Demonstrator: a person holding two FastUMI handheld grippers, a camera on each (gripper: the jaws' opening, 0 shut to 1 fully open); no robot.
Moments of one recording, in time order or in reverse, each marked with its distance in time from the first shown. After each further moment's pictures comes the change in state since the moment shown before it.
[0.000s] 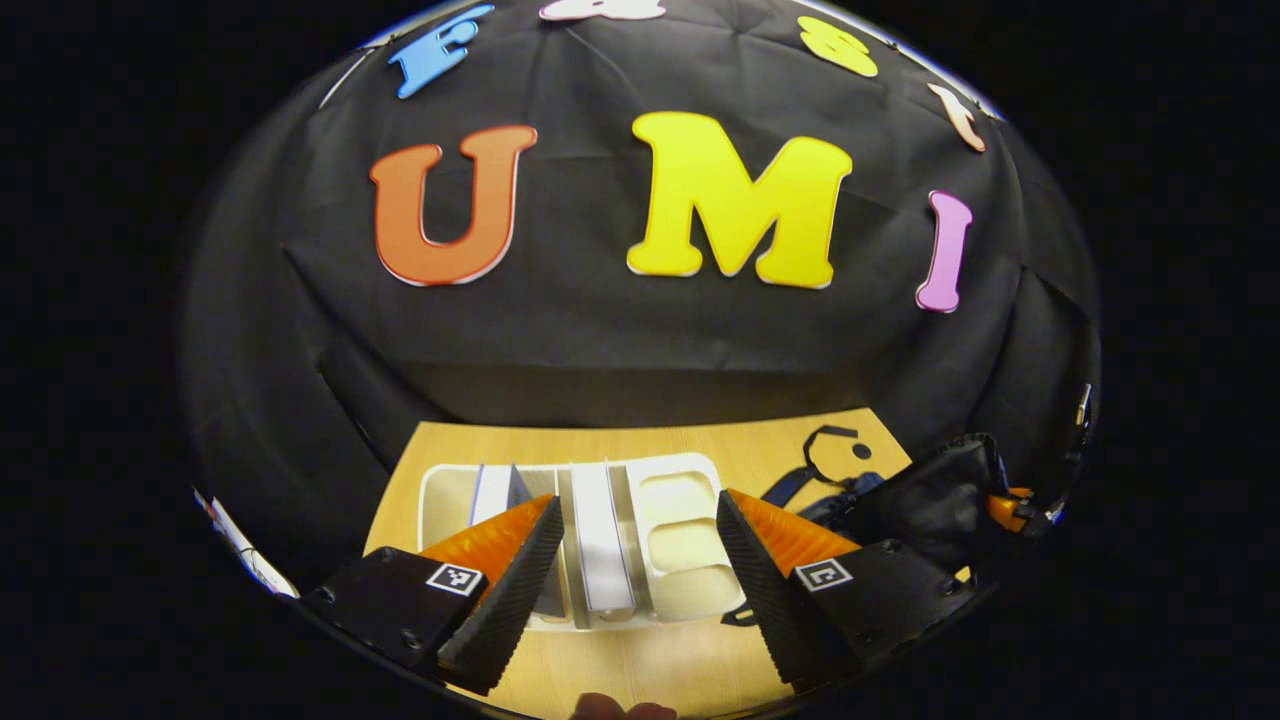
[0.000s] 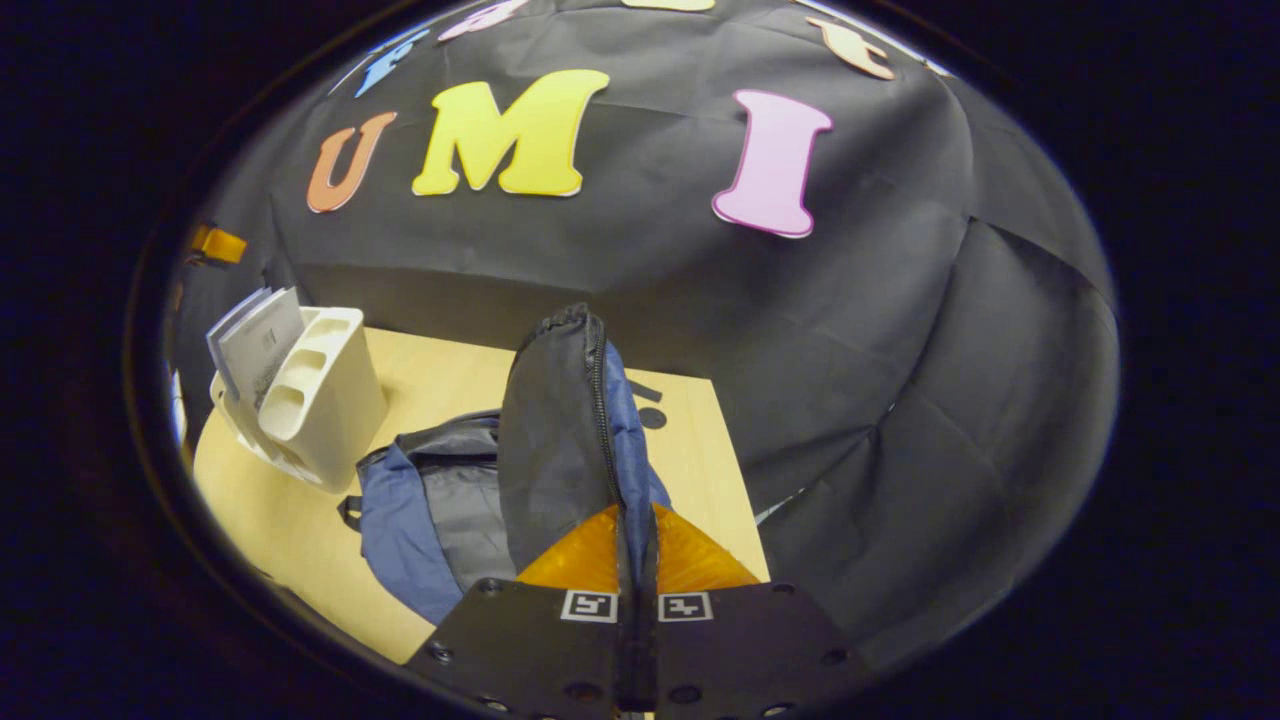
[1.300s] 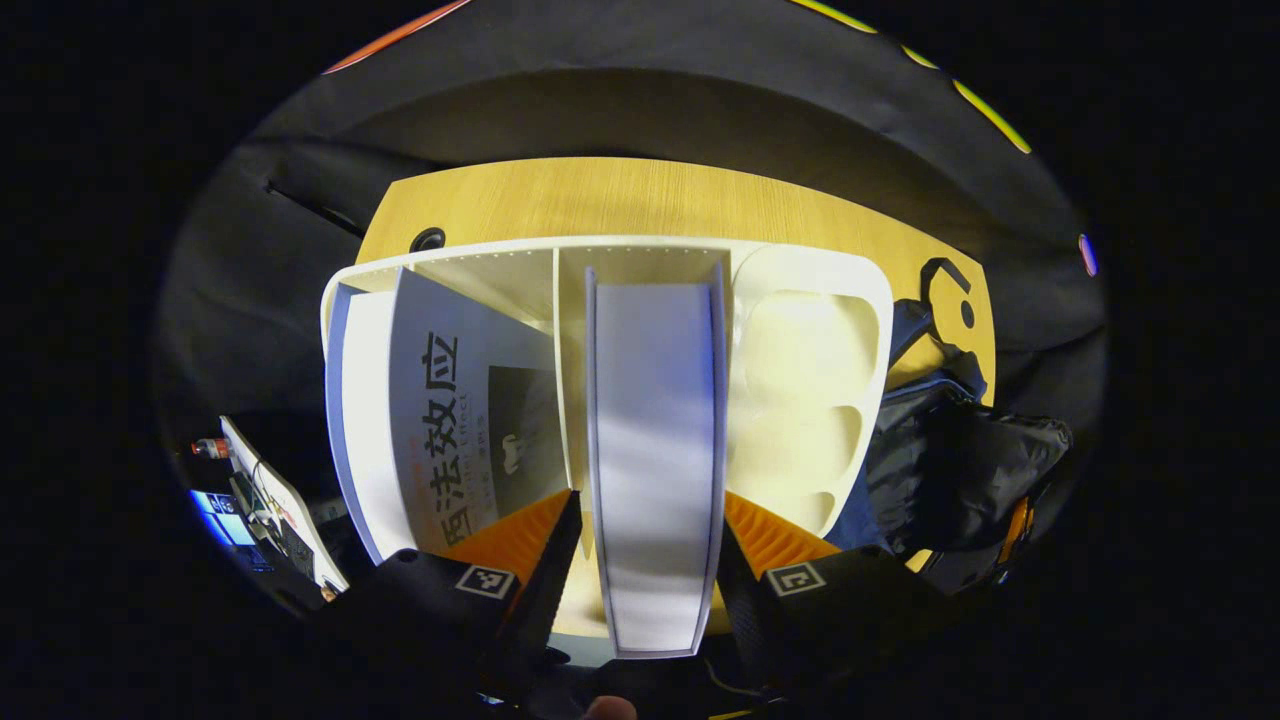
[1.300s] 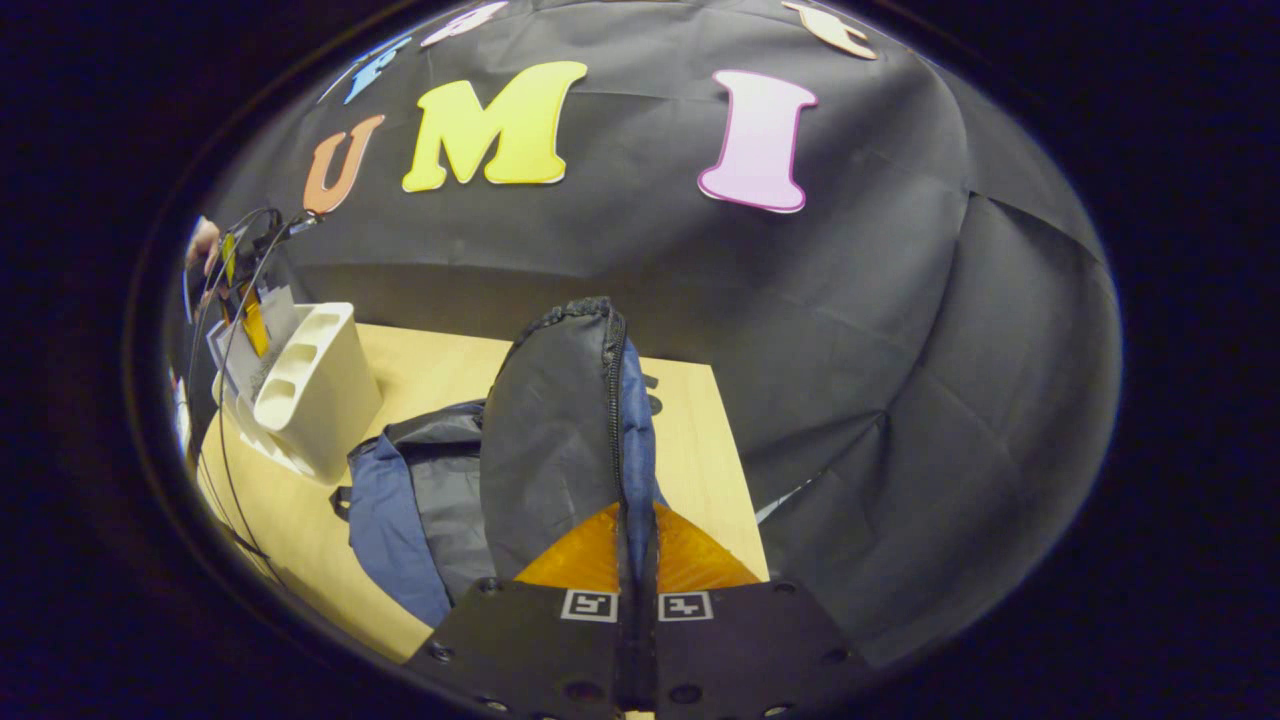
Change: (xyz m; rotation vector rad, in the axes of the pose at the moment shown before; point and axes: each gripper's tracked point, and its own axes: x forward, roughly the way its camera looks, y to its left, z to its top) left arm 0.098 0.033 -0.107 -0.161 0.813 0.116; right arm 0.013 -0.018 -0.010 0.004 0.023 0.028
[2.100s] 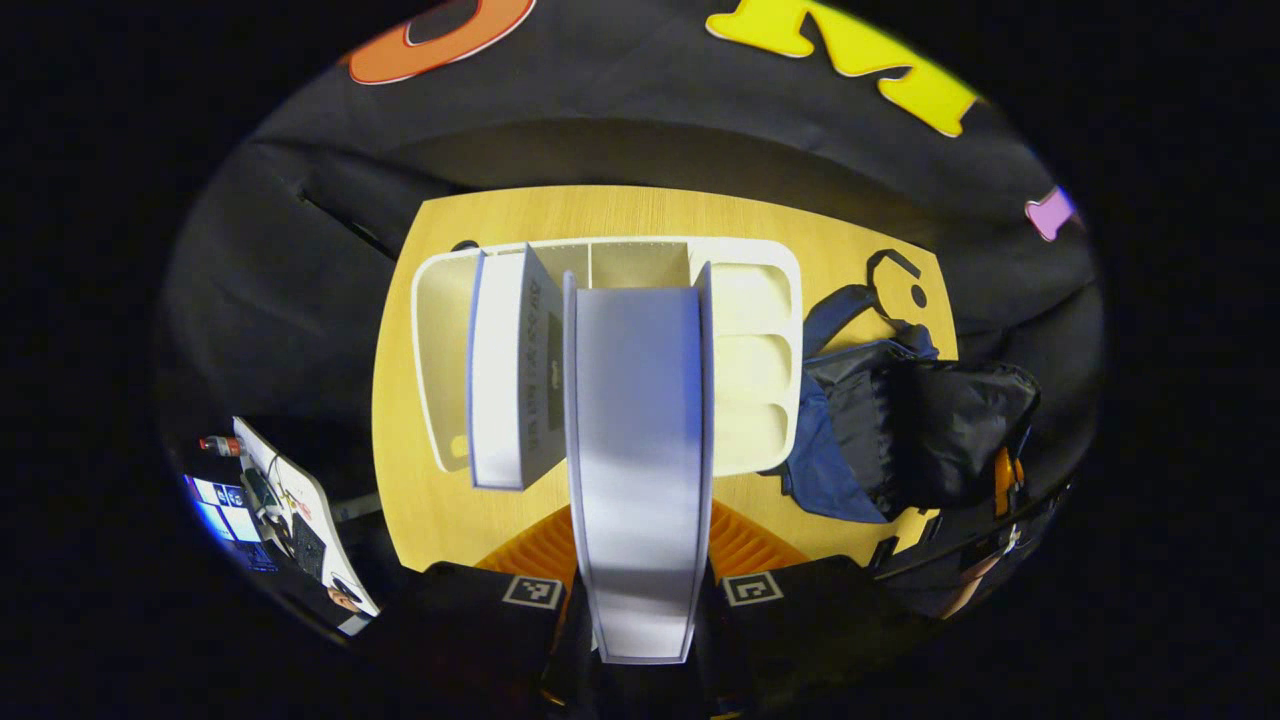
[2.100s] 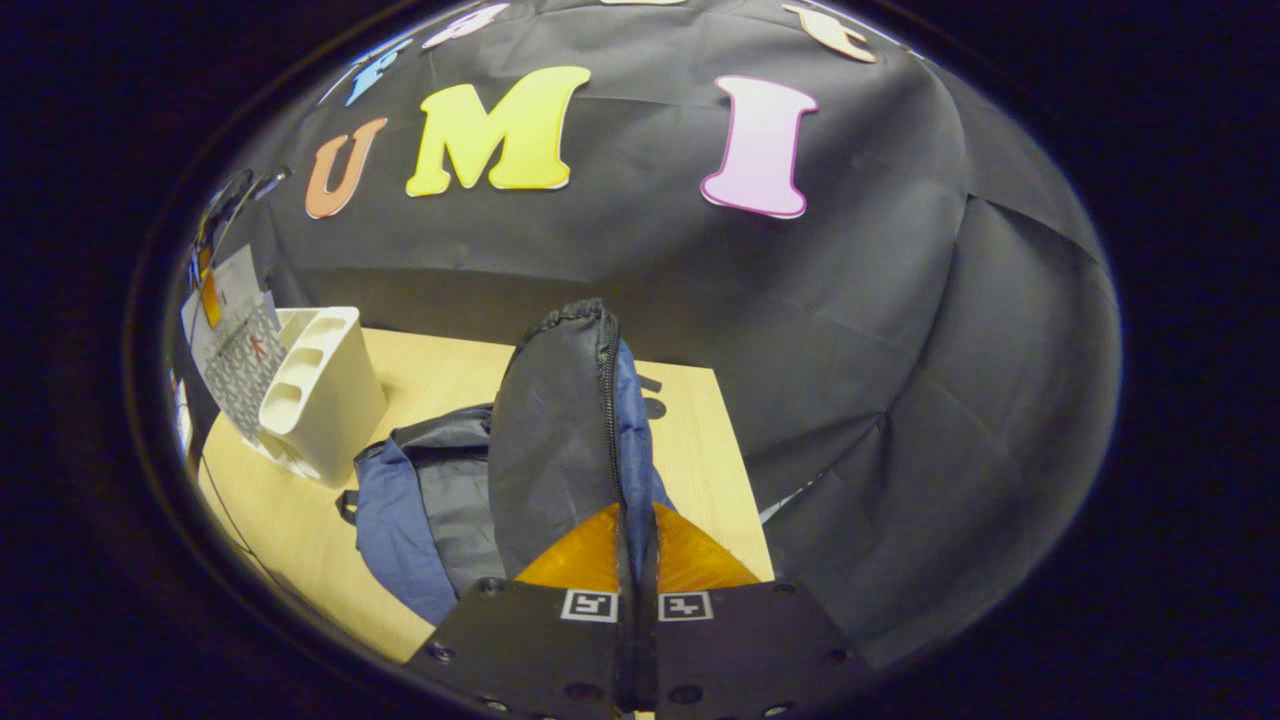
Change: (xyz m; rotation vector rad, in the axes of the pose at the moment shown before) left arm -0.123 0.006 -0.070 0.056 -0.123 -0.056; right arm -0.009 0.009 0.002 -0.004 -0.012 -0.008
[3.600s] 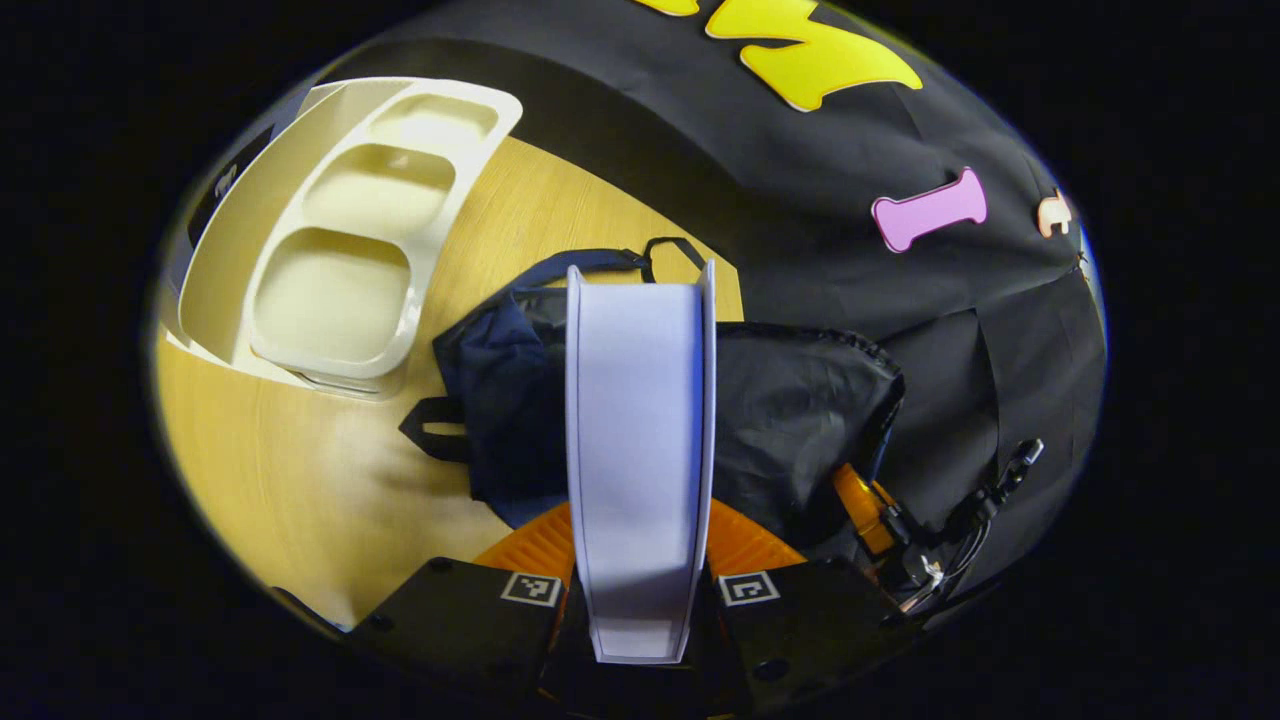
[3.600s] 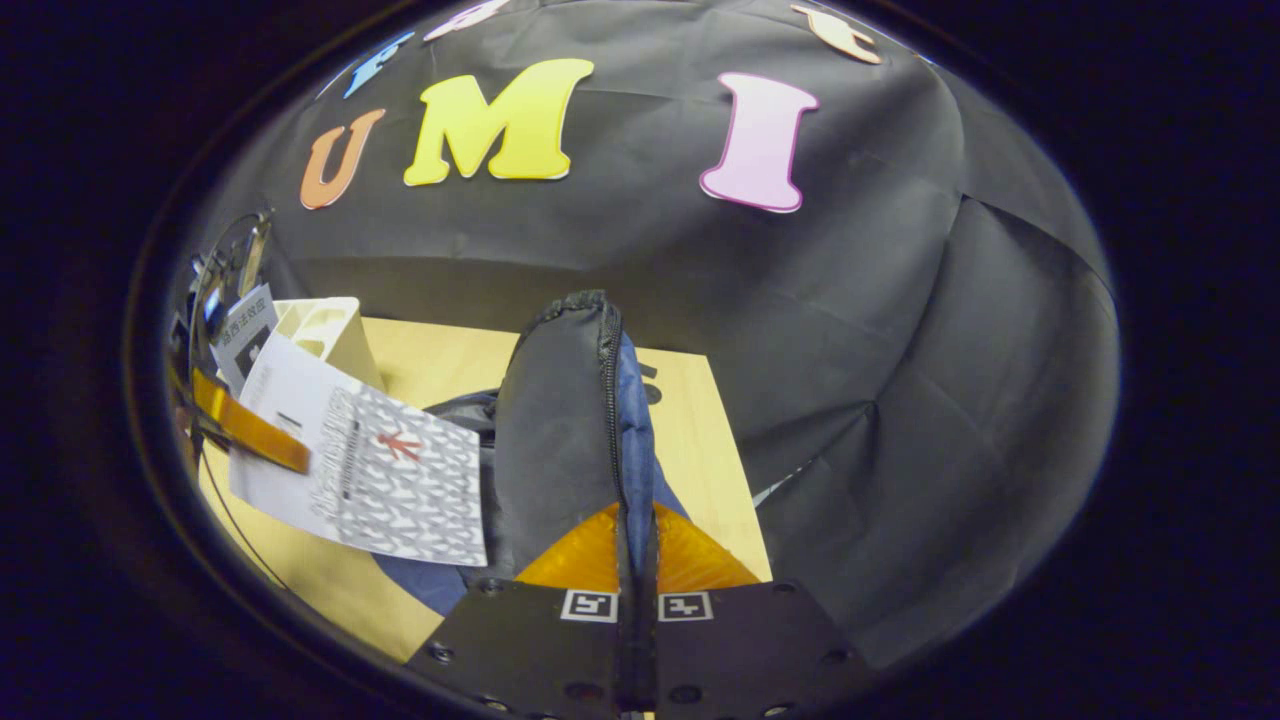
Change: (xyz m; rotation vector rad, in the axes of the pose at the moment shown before) left arm 0.143 -0.280 -0.076 -0.175 -0.143 -0.638; right arm -0.016 0.007 -0.007 0.005 0.045 -0.030
